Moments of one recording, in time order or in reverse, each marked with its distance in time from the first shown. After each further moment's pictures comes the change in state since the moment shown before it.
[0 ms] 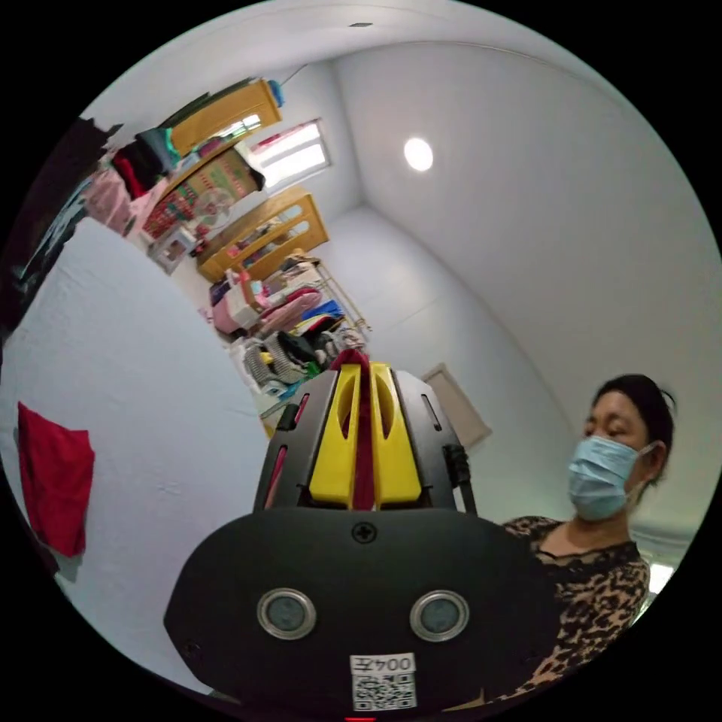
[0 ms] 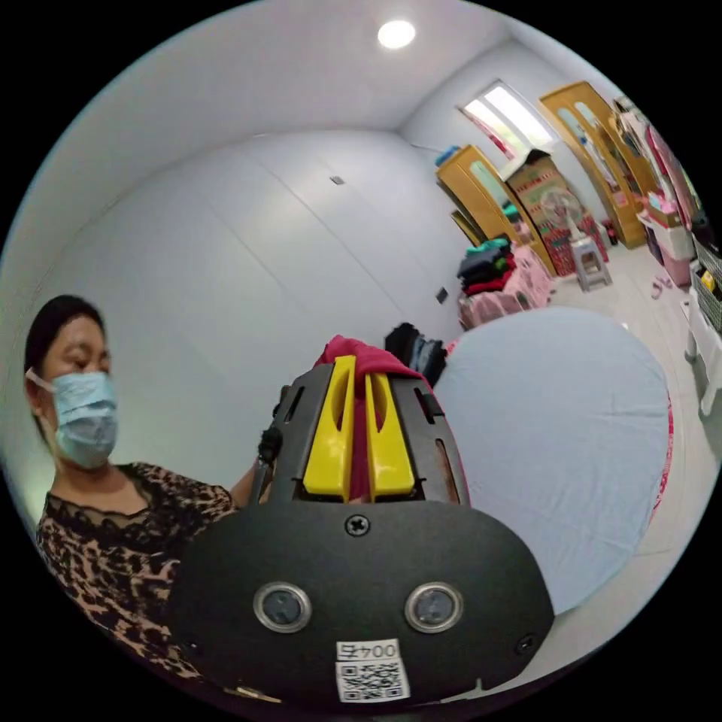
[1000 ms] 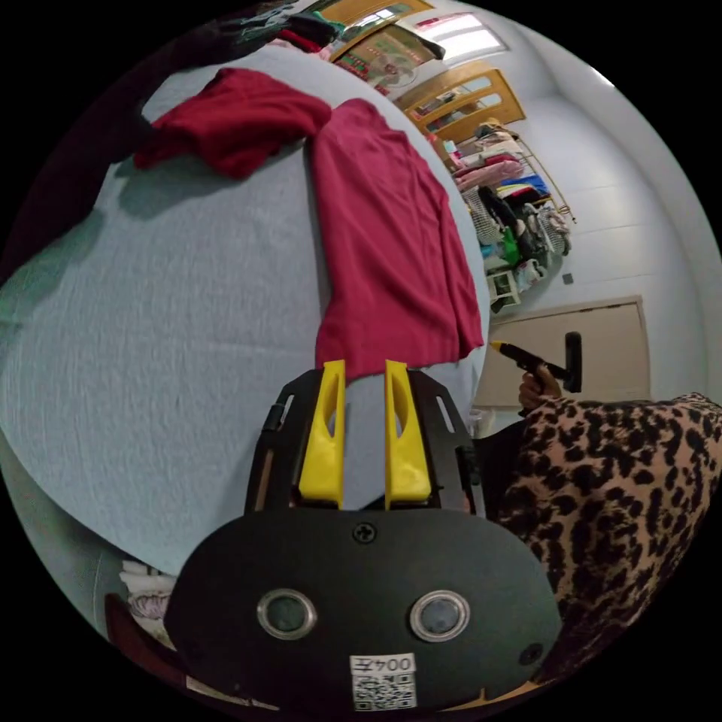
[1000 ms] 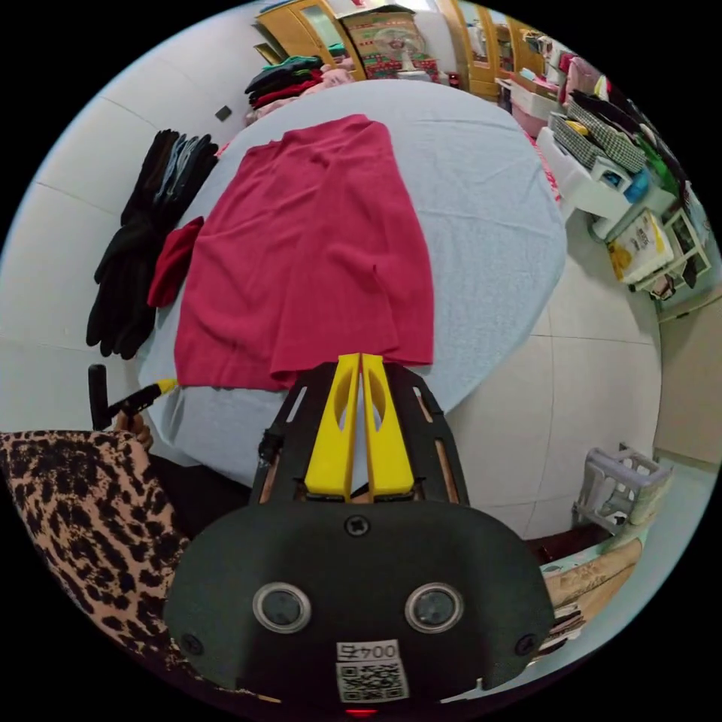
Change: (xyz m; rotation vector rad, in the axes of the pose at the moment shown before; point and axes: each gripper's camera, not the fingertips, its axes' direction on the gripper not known) left arm -0.324 0.444 0.001 -0.514 -0.669 -0.282; right arm 0.162 0.176 0.187 -0.594 0.763 0.338
